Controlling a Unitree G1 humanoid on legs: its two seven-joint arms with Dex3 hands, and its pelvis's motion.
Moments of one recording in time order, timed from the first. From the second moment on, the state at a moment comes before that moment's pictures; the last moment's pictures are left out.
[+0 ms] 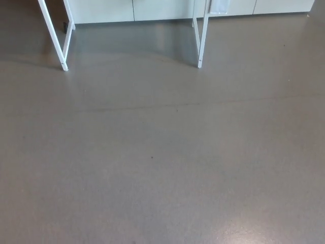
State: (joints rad) left_arm 0.11 0.70 0.10 1.08 0.05 0.14 -0.32; right_arm 0.03 -0.65 -0.21 1.15 -0.07 -0.02 0.20
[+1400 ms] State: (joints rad) left_arm 0.03 0.76 0.08 1.07 0.03 0.23 -0.42; right_arm 0.07 -0.62 -0.25 1.21 0.01 -0.12 0.22
